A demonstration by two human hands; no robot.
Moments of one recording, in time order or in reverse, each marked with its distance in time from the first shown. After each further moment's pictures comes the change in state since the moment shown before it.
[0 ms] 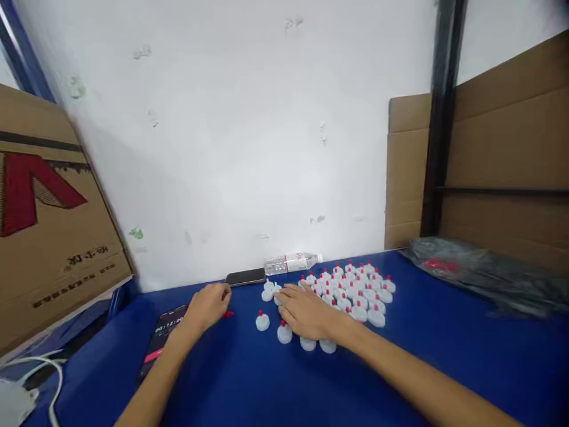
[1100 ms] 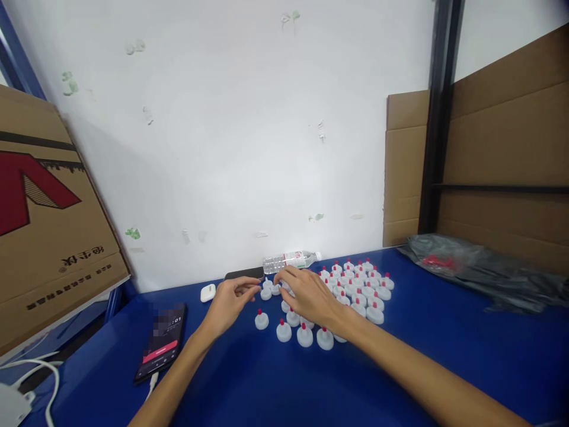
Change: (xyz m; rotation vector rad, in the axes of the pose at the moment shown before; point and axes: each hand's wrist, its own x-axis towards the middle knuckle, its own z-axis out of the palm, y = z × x) left_hand -0.016 0.062 -0.004 -0.793 0.098 0.200; right_hand 0.004 0.003 -0.016 -0.050 0.480 -0.073
